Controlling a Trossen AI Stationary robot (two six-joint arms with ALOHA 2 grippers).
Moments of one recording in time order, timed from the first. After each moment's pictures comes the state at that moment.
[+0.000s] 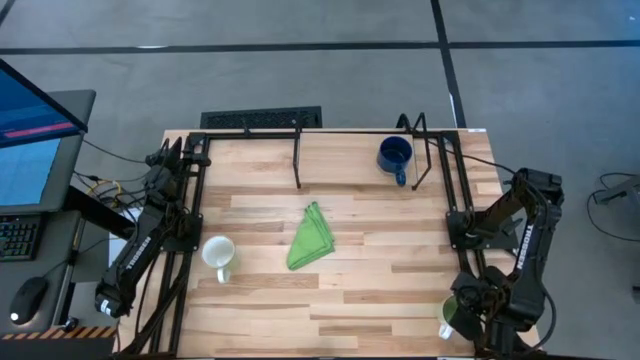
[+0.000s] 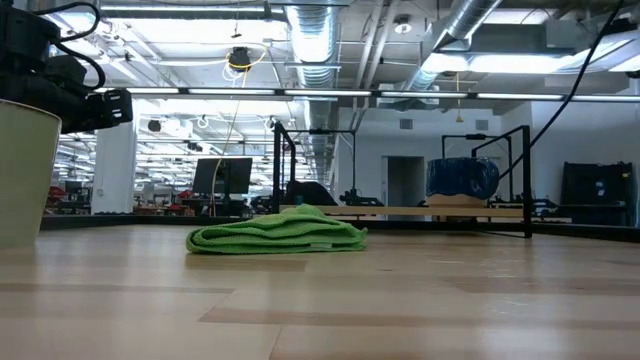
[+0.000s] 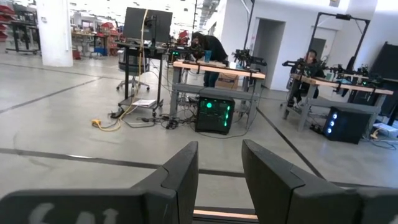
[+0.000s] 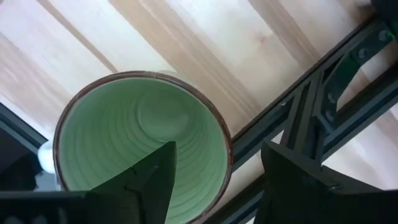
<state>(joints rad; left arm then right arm) 1.16 0.01 0.02 0.06 -0.39 -0.14 1.30 1.51 1.11 -1.23 0.03 2.00</state>
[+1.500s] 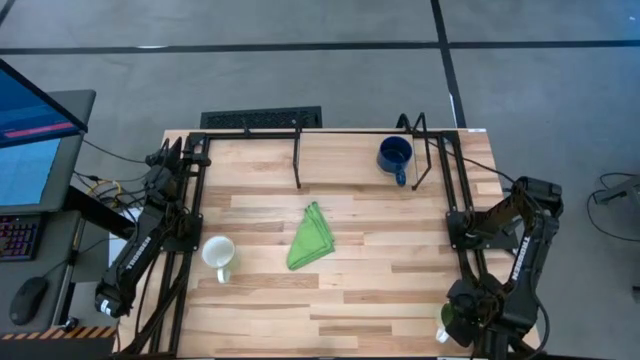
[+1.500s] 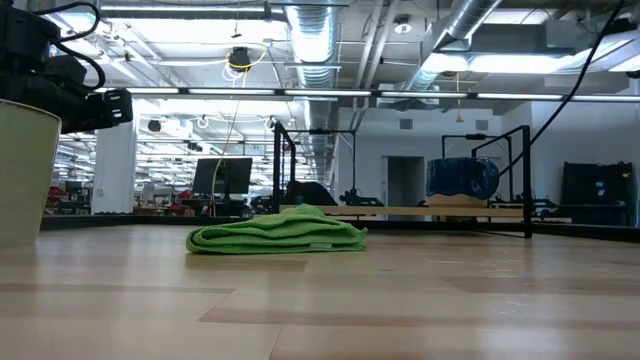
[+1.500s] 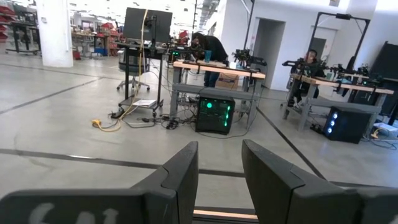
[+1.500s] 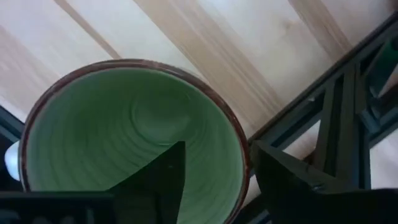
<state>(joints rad) 1.16 0.01 0.02 0.06 -0.39 -0.14 1.29 1.59 1.11 -1.15 0.01 1.98</state>
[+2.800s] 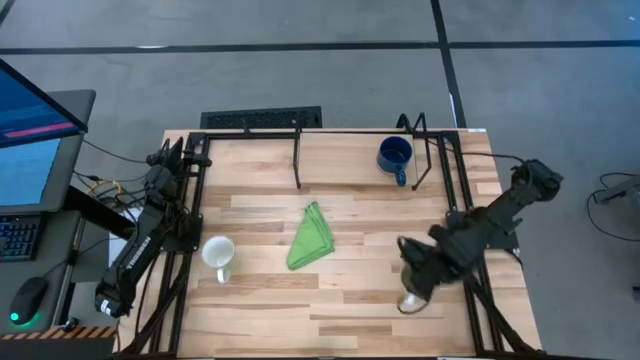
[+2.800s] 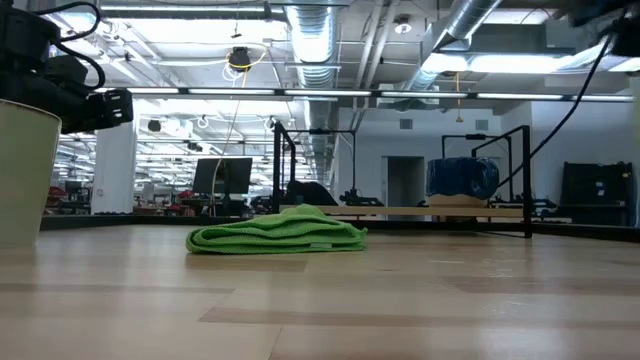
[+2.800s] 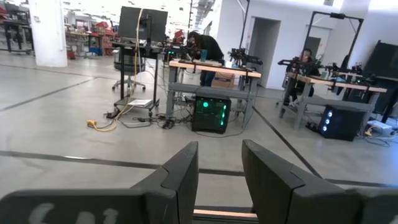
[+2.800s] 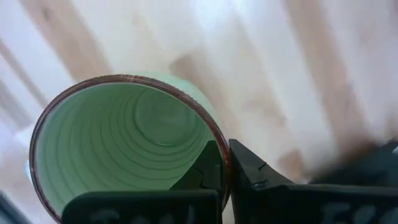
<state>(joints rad) 1.16 0.01 0.02 0.06 -0.37 -0.14 0.67 1.43 1.11 -1.26 0.11 1.10</state>
